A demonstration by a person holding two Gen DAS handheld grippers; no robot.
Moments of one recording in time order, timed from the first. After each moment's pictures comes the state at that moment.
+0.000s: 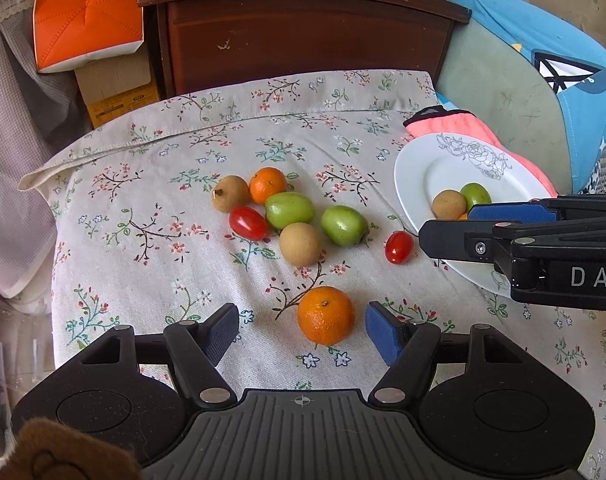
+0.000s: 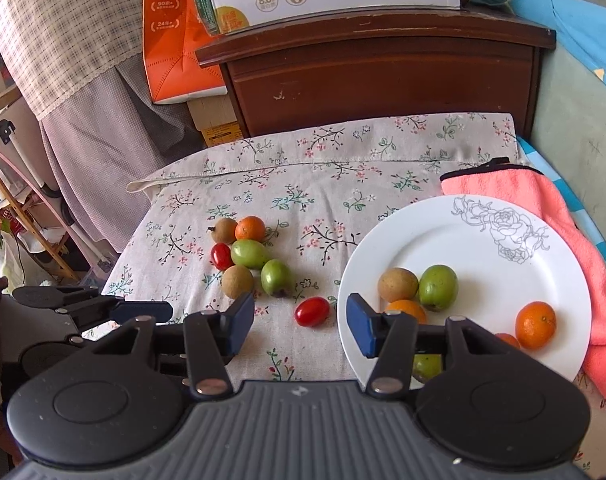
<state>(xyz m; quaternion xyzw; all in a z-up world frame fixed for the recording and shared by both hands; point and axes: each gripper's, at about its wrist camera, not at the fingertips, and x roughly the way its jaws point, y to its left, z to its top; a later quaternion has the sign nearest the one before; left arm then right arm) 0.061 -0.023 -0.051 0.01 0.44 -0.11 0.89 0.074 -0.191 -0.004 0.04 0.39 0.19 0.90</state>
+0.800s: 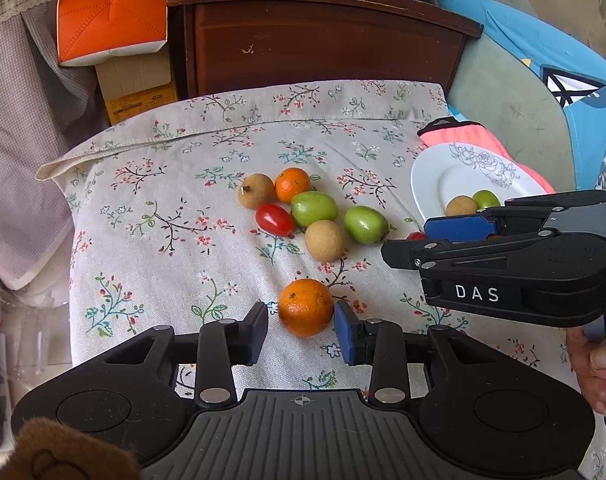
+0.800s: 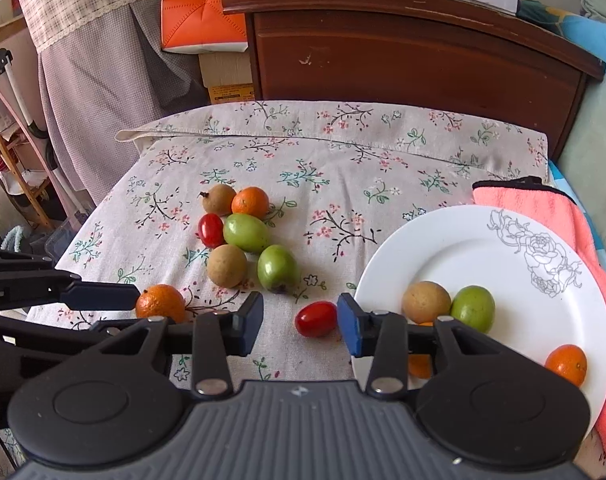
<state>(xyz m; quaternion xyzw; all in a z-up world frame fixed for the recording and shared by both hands) 0.052 -0.005 -0.047 0.00 0.43 -0.10 0.90 0.097 -0.154 -0.035 -0.05 0.40 0.20 0.89</state>
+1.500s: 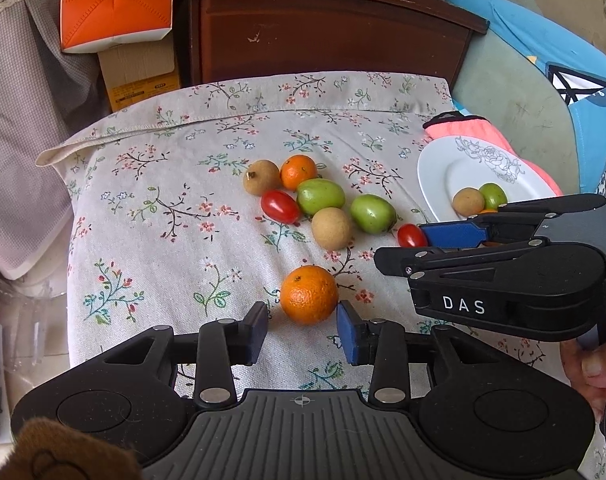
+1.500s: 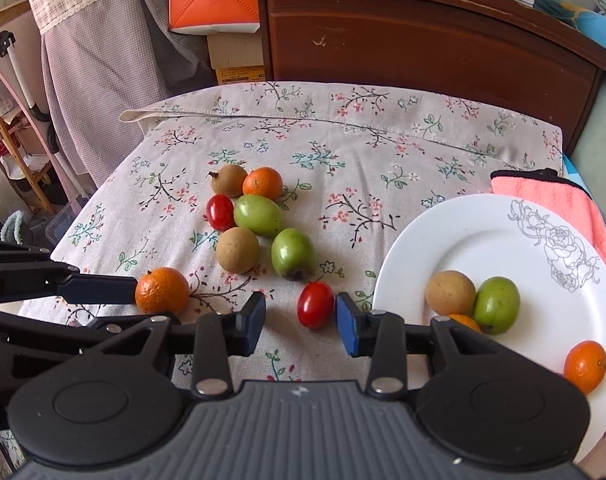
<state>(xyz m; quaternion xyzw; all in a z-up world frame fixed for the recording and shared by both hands) 0.052 -0.001 -0.055 -0.01 0.44 -0.10 0.89 0.098 -0.143 -0.044 -0.06 0.42 0.21 0.88</state>
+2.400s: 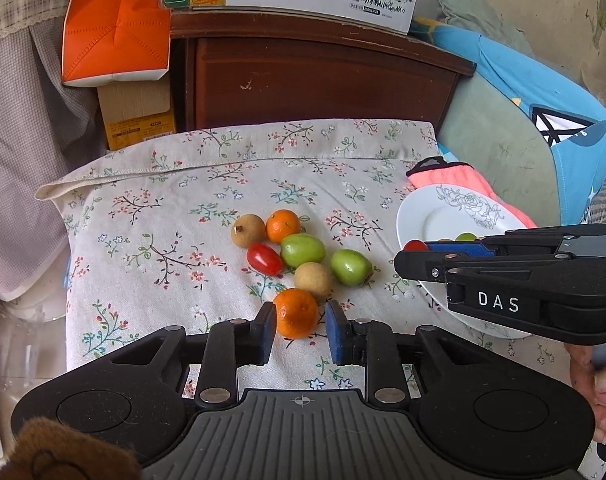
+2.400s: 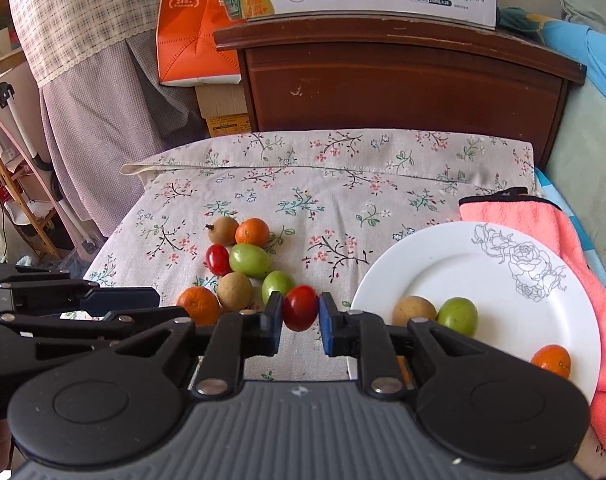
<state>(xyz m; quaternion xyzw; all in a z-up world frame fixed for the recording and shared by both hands) 0.053 -0.004 -0.030 -0.03 0.39 -0.11 0.91 0.088 -0.167 -0.011 -0.01 0.38 0.20 0.91</state>
